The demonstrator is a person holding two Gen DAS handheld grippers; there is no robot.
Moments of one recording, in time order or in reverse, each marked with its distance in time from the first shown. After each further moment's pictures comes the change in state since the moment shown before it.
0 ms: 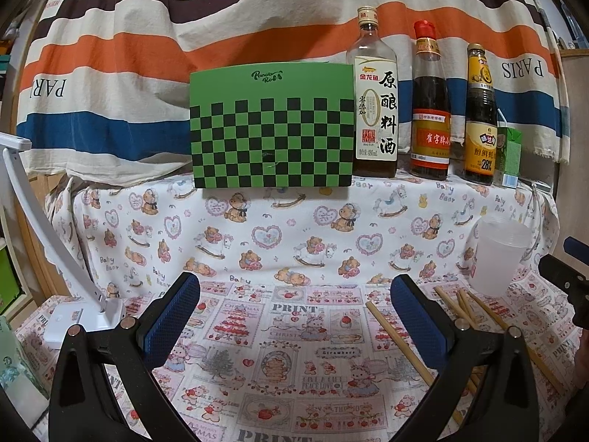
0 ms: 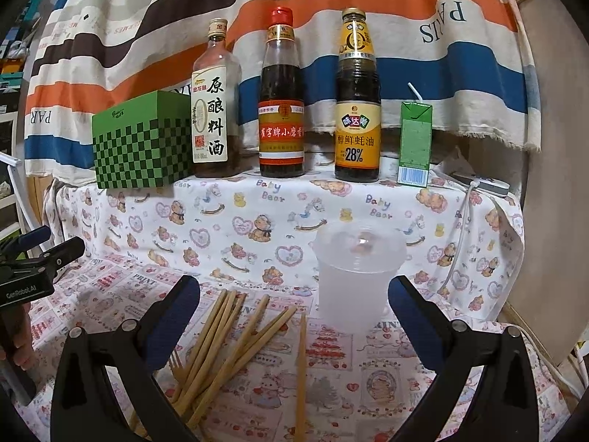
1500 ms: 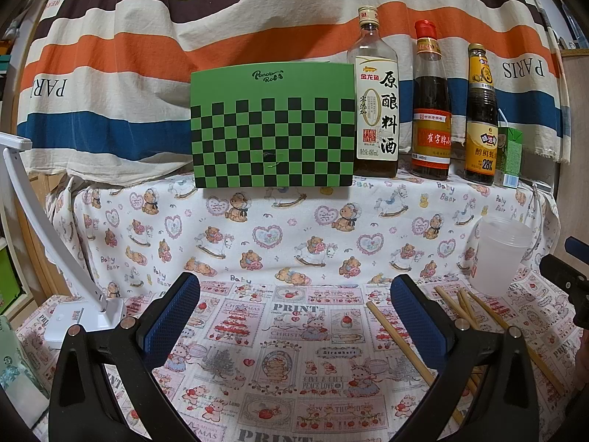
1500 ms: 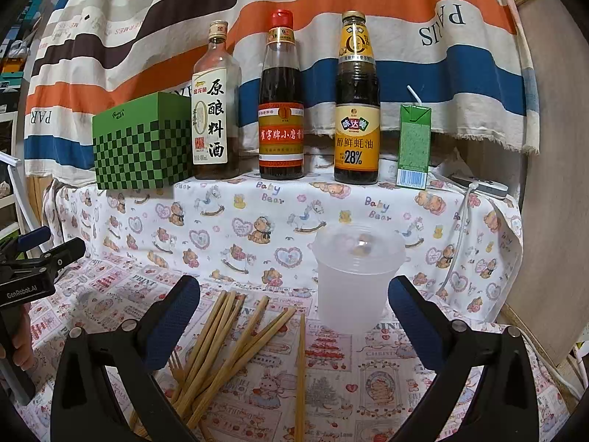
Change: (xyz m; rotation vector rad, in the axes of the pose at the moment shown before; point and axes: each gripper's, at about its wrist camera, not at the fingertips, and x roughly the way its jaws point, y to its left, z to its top) left arm 0.001 0.001 0.001 -0.002 0.002 0.001; right arm -0.001 0.000 -0.001 0.002 -0.005 -0.005
